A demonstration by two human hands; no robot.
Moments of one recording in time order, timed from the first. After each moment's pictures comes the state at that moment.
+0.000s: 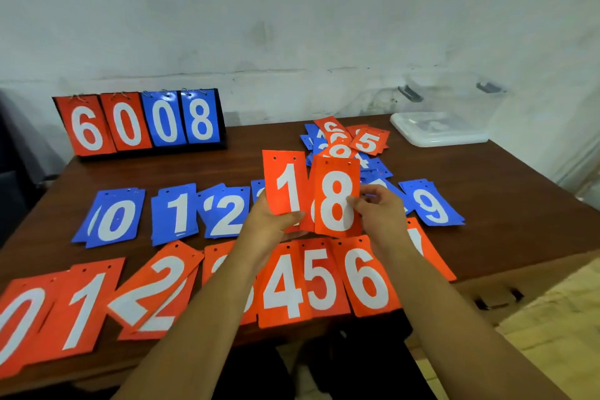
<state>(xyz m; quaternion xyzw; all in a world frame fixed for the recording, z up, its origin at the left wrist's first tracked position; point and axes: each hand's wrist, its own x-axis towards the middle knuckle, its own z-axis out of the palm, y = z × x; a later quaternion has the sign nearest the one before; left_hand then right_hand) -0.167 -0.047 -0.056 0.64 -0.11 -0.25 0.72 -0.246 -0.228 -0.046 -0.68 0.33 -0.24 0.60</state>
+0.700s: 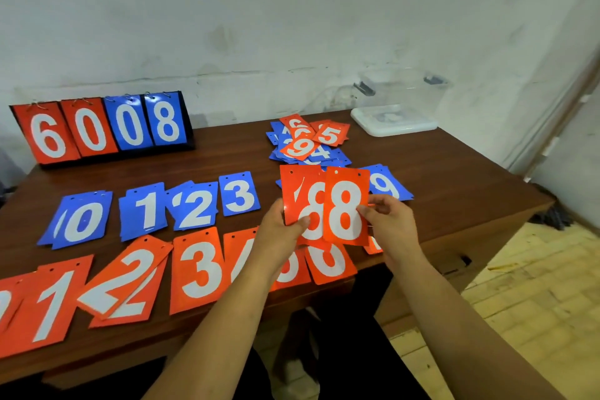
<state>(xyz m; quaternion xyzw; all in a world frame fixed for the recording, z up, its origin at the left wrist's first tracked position) -0.252 -0.077 -0.056 0.71 -0.11 -0.27 0.64 -0.346 -0.253 -0.054 -0.67 0.39 -0.25 0.57</state>
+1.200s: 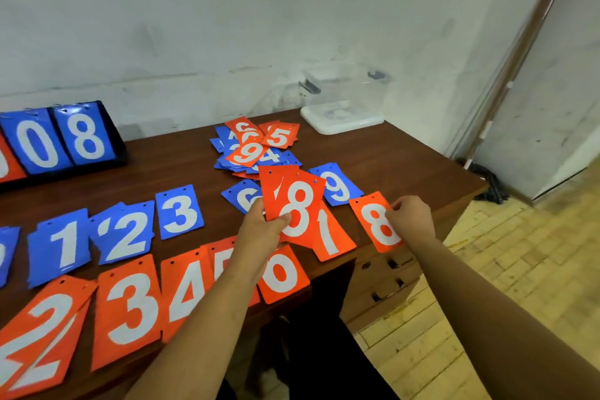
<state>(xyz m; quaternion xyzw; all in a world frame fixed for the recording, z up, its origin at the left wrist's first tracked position) -0.258 -0.154 -0.054 0.70 -0.11 -0.31 0.63 -0.410 -0.389 -0.070 -0.79 0.53 -0.16 0.25</state>
